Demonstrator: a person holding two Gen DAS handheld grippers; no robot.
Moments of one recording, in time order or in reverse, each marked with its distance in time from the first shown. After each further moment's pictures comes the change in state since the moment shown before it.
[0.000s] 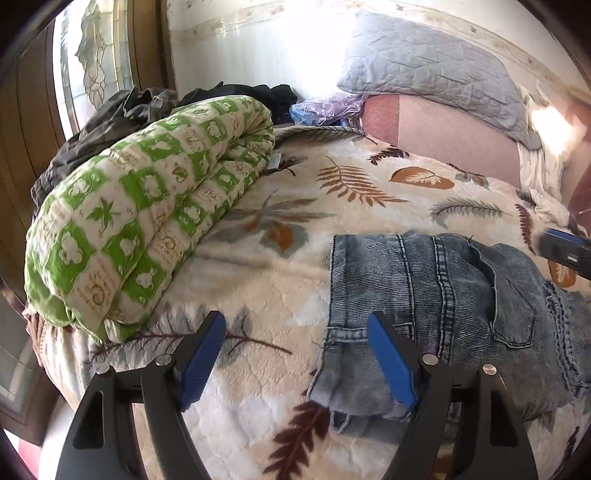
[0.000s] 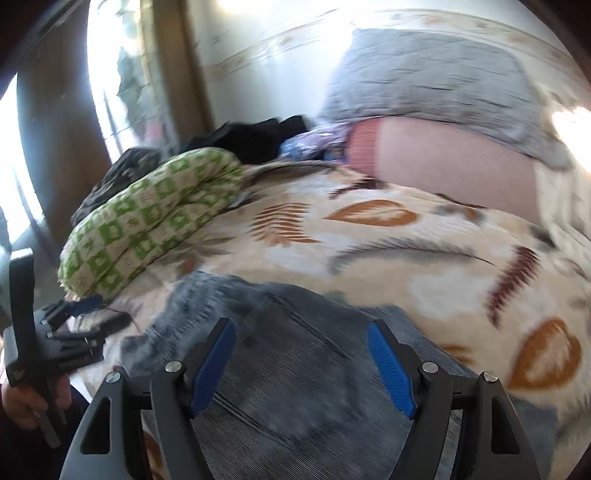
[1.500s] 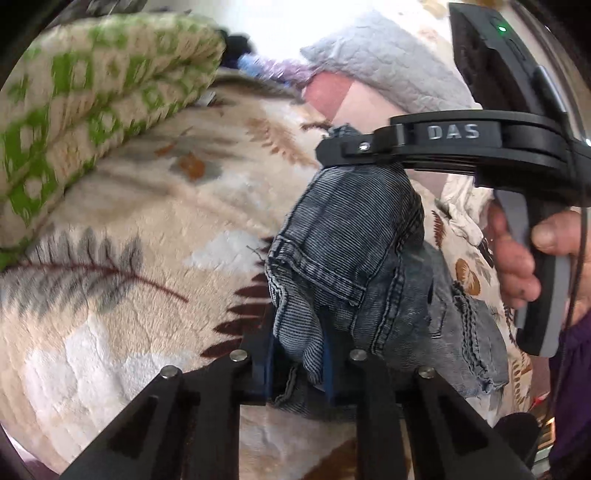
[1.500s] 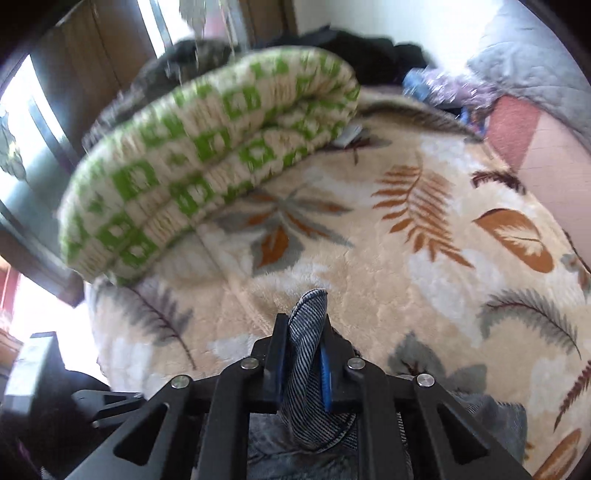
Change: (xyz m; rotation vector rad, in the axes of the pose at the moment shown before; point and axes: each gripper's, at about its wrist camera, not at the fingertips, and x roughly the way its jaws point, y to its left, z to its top) left arm 0.028 0.007 -0.018 -0.156 0.124 -0.473; right arm 0.114 0.117 0.075 -0.213 0.338 0.128
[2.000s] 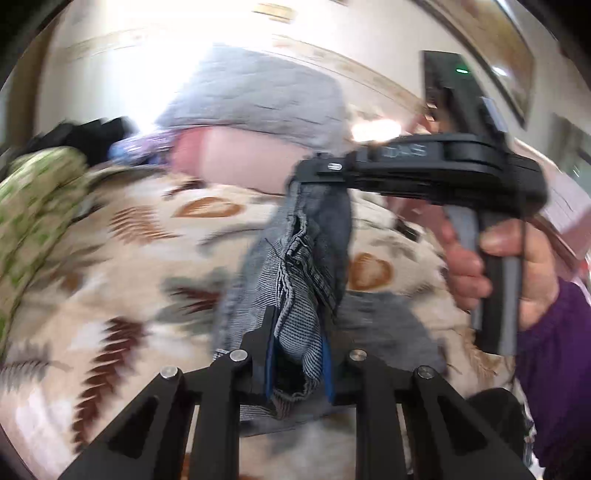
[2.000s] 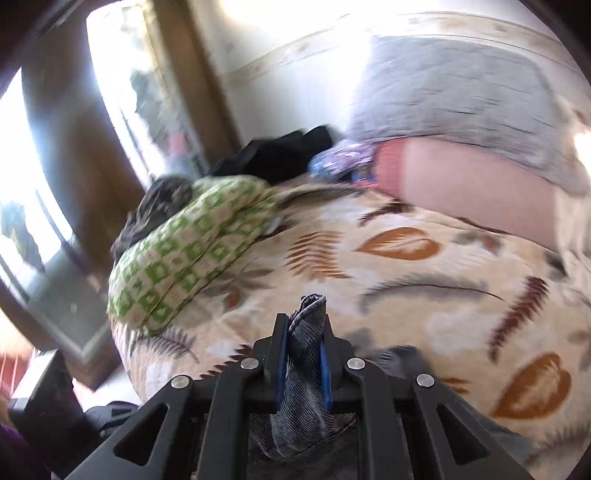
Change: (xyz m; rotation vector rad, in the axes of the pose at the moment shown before) left arm -0.040 -0.193 -0.012 0.361 -0.096 -0.172; right arm -0.178 -0.093 -0.092 0.257 -0.343 -0.035
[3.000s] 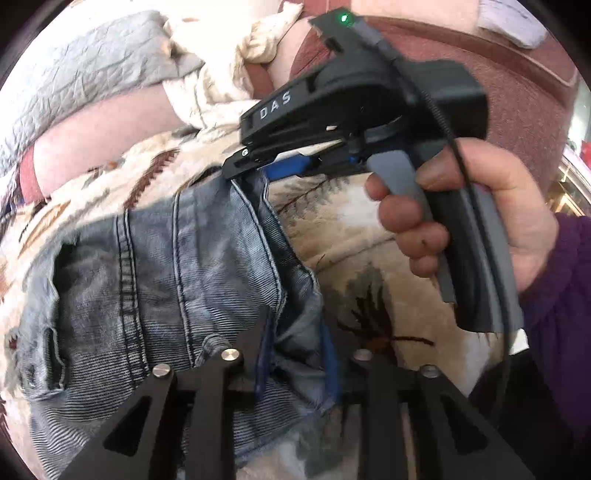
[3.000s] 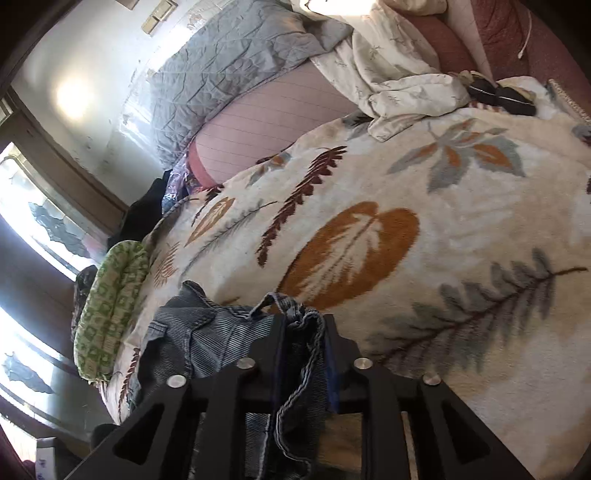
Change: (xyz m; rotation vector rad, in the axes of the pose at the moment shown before) left arm 0.192 -0.196 -0.041 0.393 0.279 -0.094; right arm -0.070 -0.294 -0.162 0.536 -0.017 -0.095
